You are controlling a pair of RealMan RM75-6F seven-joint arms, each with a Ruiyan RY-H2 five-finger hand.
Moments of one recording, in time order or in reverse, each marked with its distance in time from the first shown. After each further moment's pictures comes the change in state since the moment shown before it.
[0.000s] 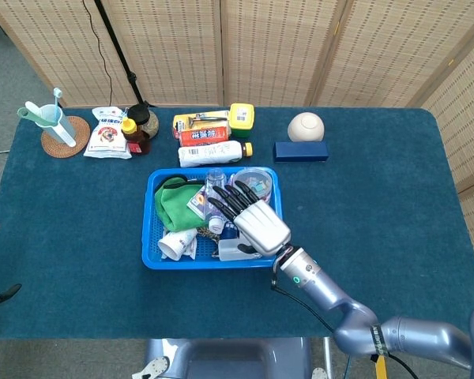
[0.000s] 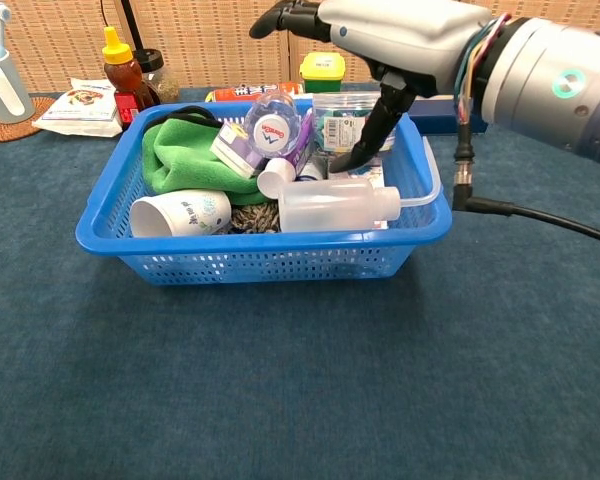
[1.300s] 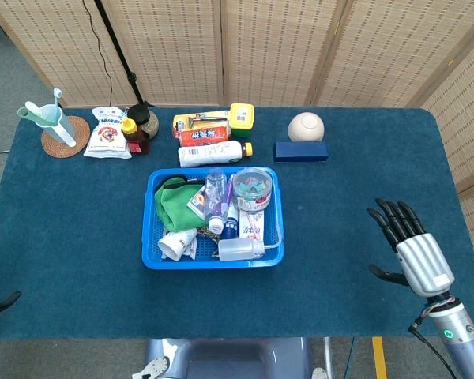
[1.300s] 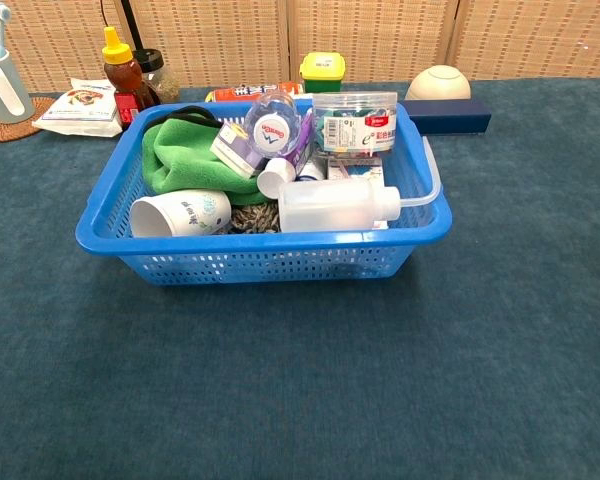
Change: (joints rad) left arm 0.036 -0.020 0.017 -0.006 0.051 0.067 0.073; right arm -0.527 0.446 -0.208 0.032 -0.346 0.479 0.519
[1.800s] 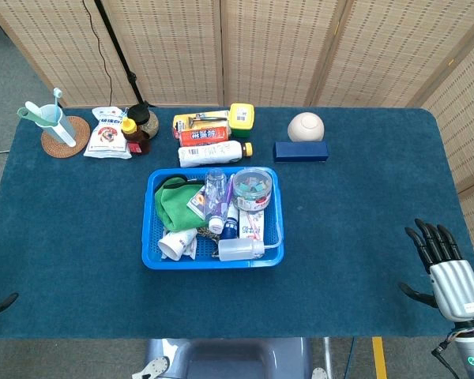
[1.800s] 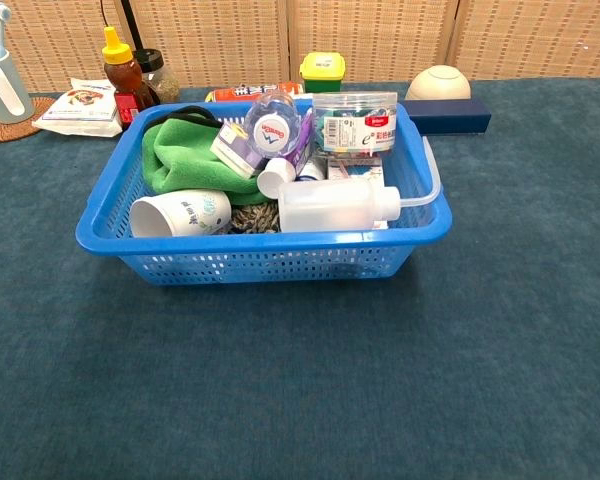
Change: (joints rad) left arm 0.007 0.002 0.006 0.026 0.006 0.013 -0.039; right arm -0.155 -0.088 -0.077 0.200 0.039 0.147 0.021
